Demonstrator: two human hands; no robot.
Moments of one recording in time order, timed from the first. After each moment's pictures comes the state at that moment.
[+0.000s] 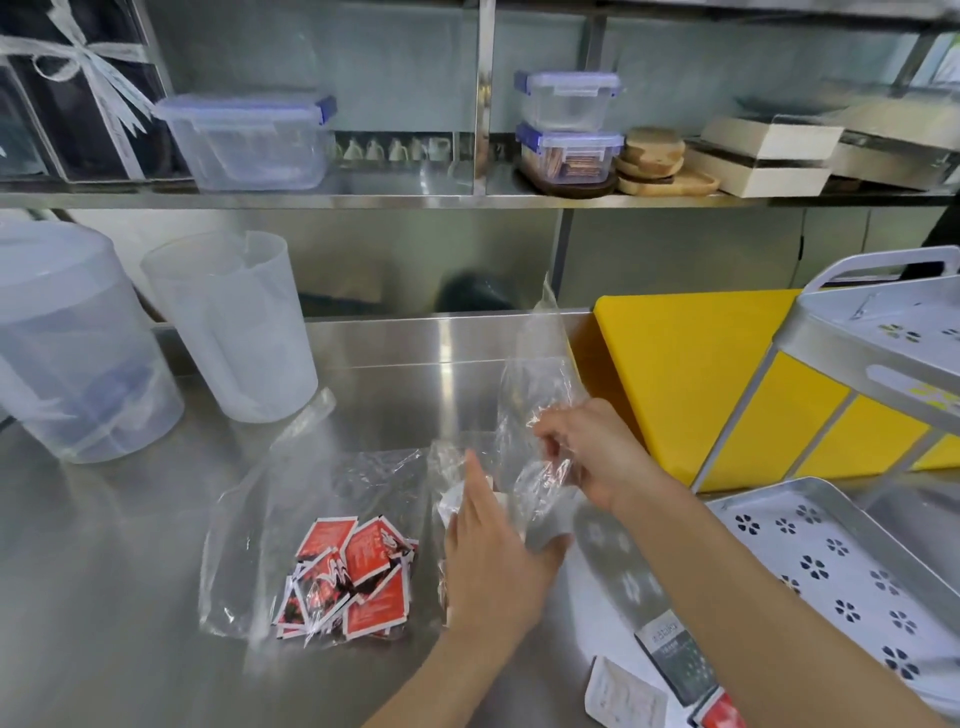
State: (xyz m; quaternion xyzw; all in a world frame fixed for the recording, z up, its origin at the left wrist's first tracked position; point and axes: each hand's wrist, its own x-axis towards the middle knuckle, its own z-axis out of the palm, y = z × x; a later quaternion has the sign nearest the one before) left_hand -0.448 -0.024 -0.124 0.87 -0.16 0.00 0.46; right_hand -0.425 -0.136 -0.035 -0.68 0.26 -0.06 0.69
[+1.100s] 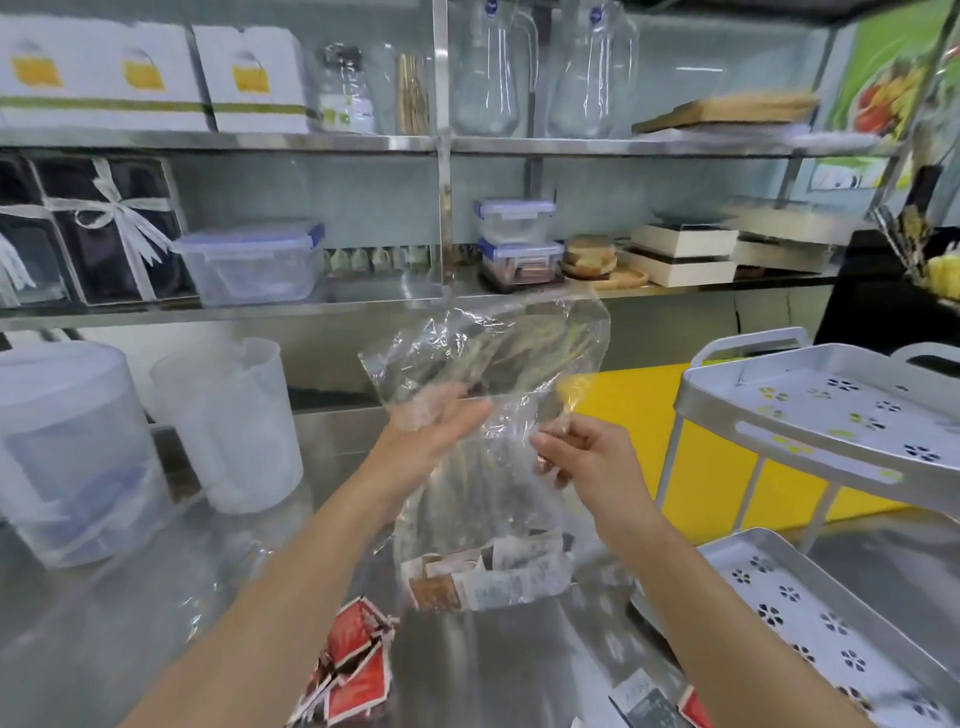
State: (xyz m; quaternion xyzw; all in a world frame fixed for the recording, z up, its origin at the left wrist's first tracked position) left_hand -0.385 0.007 0.034 0.72 -0.29 -0.11 0.62; right_hand -0.463 -0.156 0.003 -0.70 0.05 -0.29 0.65
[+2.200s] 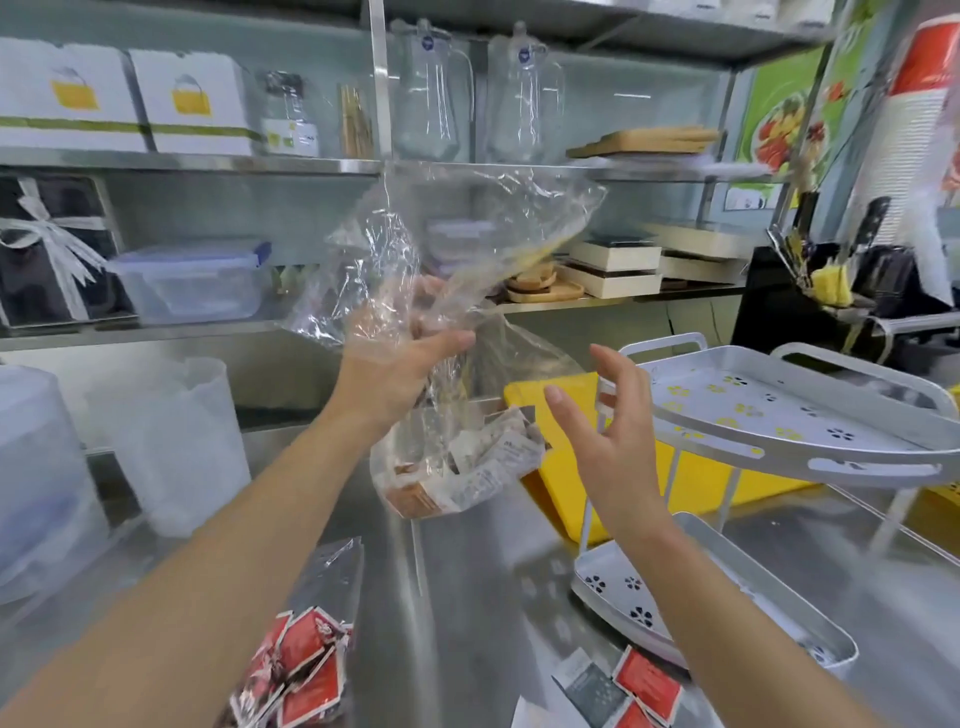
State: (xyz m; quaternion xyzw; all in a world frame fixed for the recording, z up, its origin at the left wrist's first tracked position) left_hand -0.414 -0.021 0.110 0.67 -0.36 0.04 0.65; right_hand -0.533 -0.165 0.047 -0.74 0.09 -0.49 0.45
